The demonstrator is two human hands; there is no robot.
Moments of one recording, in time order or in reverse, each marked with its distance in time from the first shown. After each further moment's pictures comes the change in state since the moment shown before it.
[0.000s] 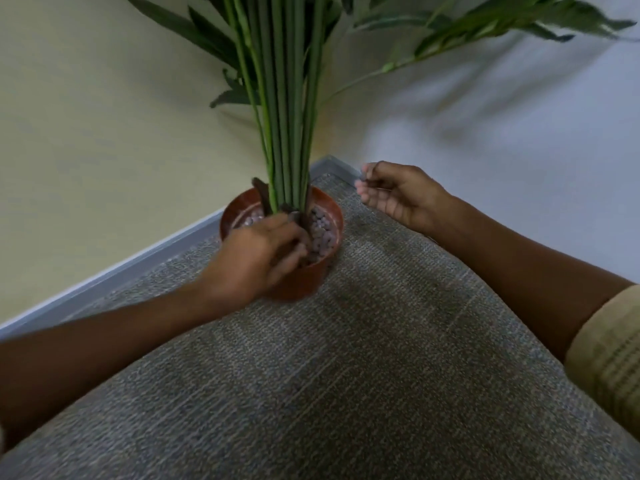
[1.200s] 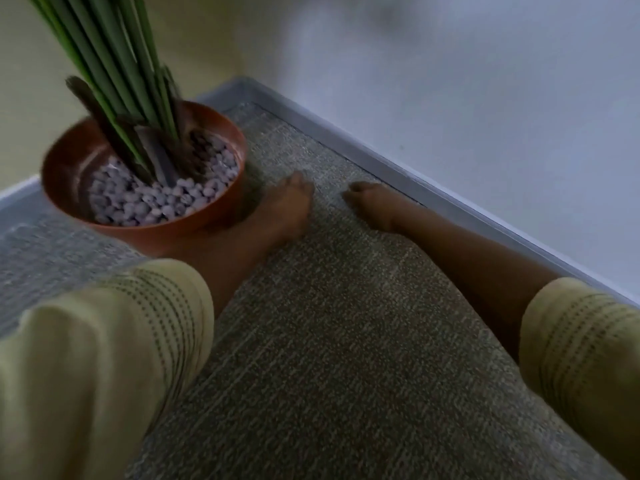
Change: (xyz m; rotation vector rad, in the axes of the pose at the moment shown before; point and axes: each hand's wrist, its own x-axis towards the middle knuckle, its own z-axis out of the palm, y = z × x) left_hand 0.109 0.010 0.222 0.263 -0.556 -0.221; right_hand 0.032 0.128 -0.156 -1.879 -0.110 -0.132
